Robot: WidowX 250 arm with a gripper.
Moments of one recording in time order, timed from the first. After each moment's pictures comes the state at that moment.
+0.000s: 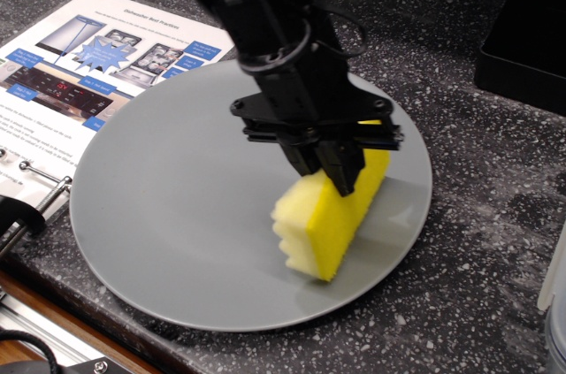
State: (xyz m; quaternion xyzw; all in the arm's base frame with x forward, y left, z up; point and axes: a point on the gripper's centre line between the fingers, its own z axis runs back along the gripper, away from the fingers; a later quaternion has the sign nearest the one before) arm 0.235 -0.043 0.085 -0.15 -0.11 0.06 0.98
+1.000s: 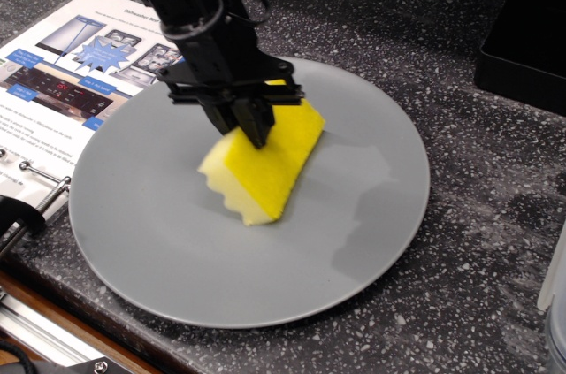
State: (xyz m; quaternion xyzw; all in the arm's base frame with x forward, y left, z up) arm 0.257 0.057 0.065 -0.07 -0.11 0.12 0.98
